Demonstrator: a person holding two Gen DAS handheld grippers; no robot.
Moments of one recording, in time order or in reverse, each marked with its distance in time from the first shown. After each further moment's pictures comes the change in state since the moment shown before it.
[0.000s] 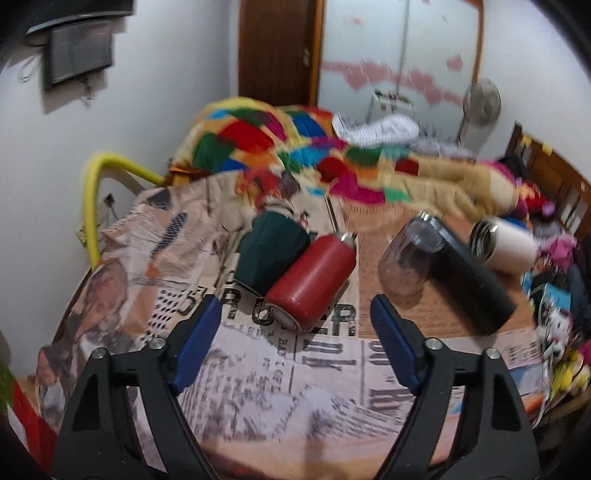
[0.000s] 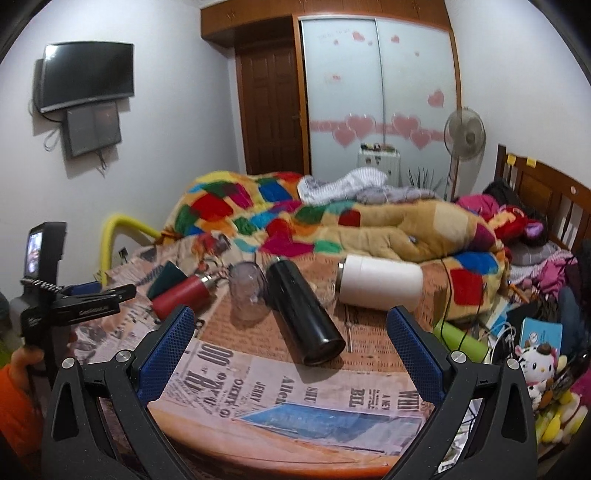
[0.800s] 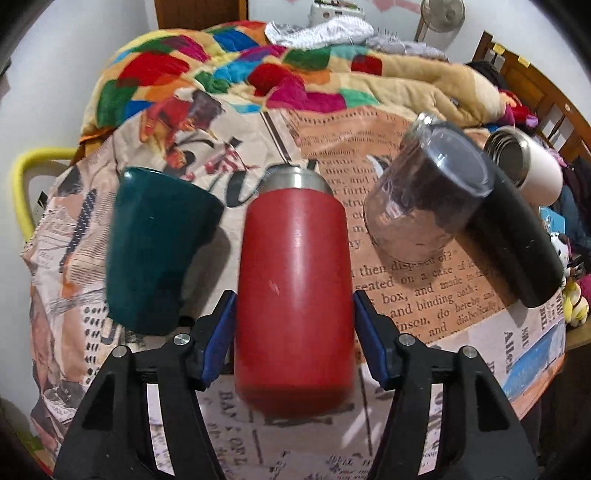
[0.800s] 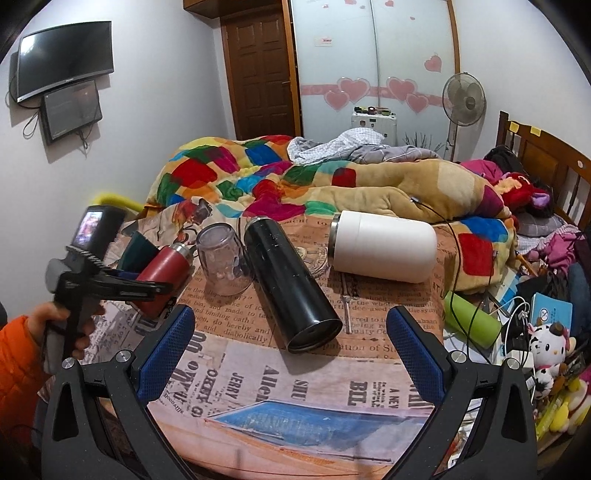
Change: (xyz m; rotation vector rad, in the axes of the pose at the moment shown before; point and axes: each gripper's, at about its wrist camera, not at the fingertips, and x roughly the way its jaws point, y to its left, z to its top) left arm 0.135 -0.044 0.013 0.201 0.345 -0.148; right arm 0.056 -0.011 -0.006 0.033 0.116 -0.010
